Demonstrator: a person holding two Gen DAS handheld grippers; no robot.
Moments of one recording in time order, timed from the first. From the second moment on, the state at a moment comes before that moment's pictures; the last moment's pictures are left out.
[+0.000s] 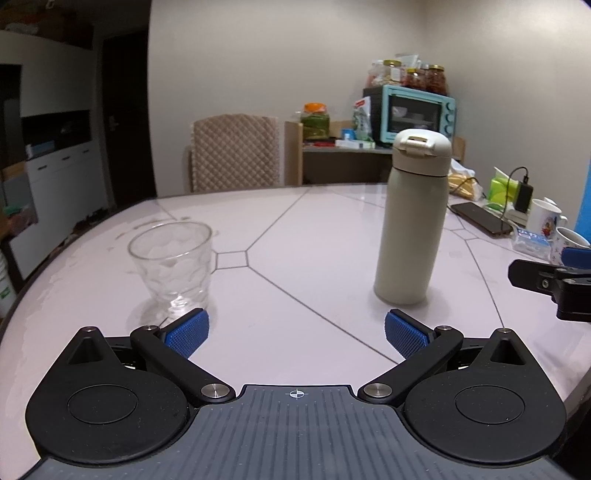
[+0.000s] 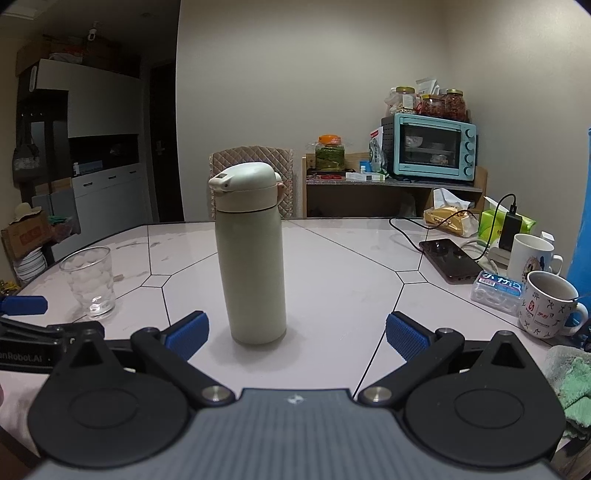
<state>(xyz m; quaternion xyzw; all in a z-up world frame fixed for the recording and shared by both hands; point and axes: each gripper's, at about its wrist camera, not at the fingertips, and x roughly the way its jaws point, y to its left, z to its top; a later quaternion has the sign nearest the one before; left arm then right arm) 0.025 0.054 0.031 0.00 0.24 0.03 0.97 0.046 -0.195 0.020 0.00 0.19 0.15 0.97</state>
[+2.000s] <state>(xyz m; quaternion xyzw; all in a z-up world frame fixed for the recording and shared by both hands) 0.168 0.023 0.013 0.02 0.22 -0.23 0.95 0.136 -0.214 0.070 -0.01 0.16 0.27 0.95</state>
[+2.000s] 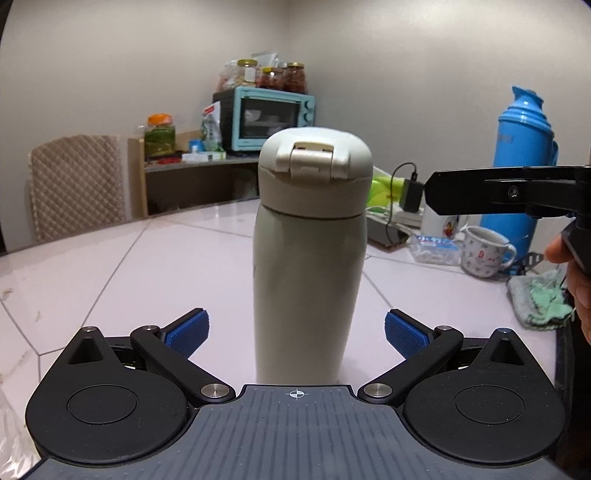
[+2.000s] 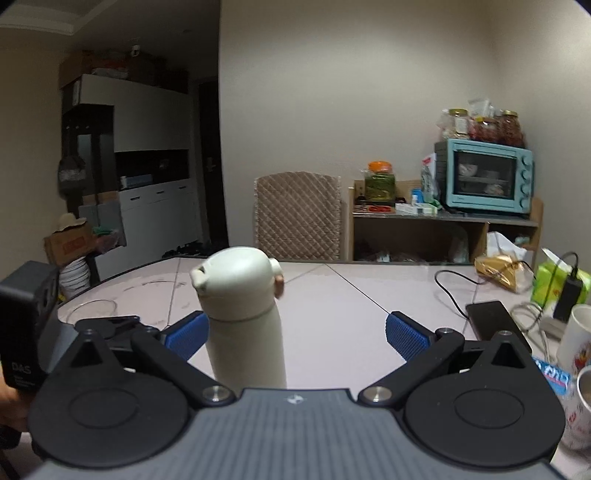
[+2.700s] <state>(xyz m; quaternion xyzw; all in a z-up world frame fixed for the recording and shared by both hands) 0.176 0.009 0.016 0.05 0.21 -0.26 0.94 0.139 -0.213 0.090 -0.03 0.15 0.33 0.93</state>
